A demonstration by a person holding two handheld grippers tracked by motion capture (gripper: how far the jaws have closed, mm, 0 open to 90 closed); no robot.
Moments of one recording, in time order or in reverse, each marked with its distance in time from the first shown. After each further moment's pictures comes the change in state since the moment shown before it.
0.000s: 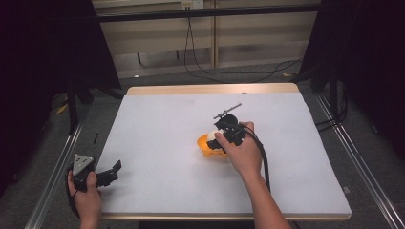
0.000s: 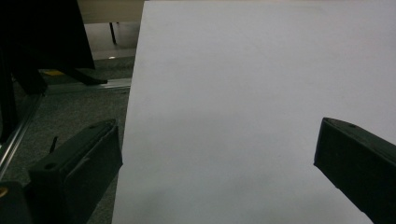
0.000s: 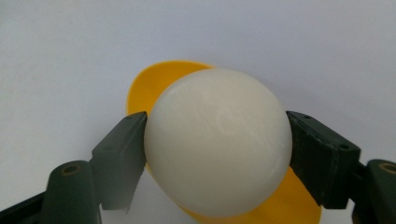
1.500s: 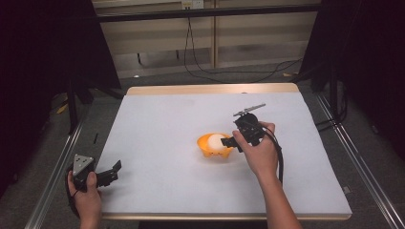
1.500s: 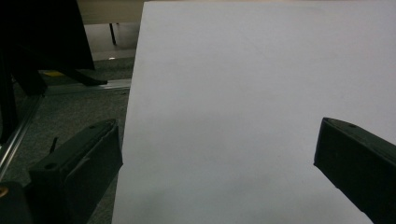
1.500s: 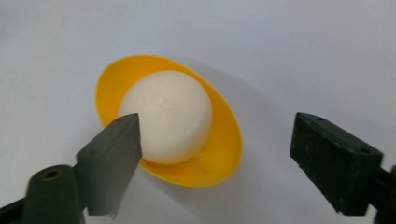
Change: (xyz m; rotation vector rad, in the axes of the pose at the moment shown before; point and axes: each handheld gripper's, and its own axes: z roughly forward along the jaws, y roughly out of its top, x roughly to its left) left arm 0.000 0.000 0.000 -0.002 0.003 0.002; right arm -0.032 -0.026 -0.034 -0.095 -0.023 0.080
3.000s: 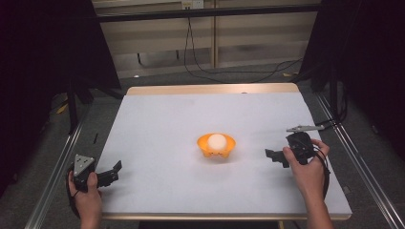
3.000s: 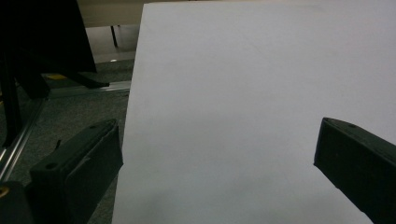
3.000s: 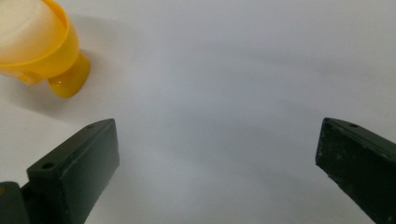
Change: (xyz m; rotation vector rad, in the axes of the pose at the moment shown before) left arm -0.002 0.000 0.000 -0.003 0.003 0.015; right arm -0.084 -0.101 -0.055 -0.090 -0.154 0.141
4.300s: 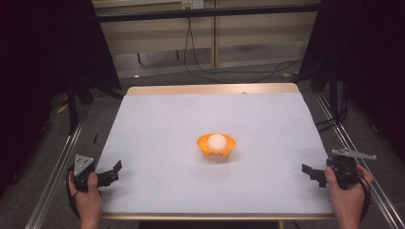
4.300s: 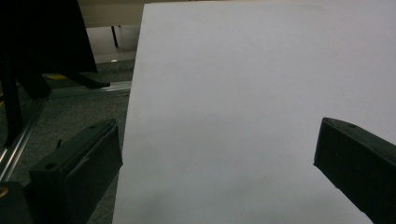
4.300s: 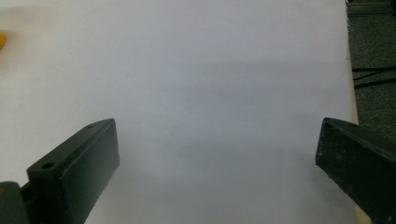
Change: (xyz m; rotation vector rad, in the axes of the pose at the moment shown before) left arm 0.000 0.000 0.000 -0.002 0.002 0.000; right arm -0.074 -0.088 -0.047 -0.100 -0.092 0.145
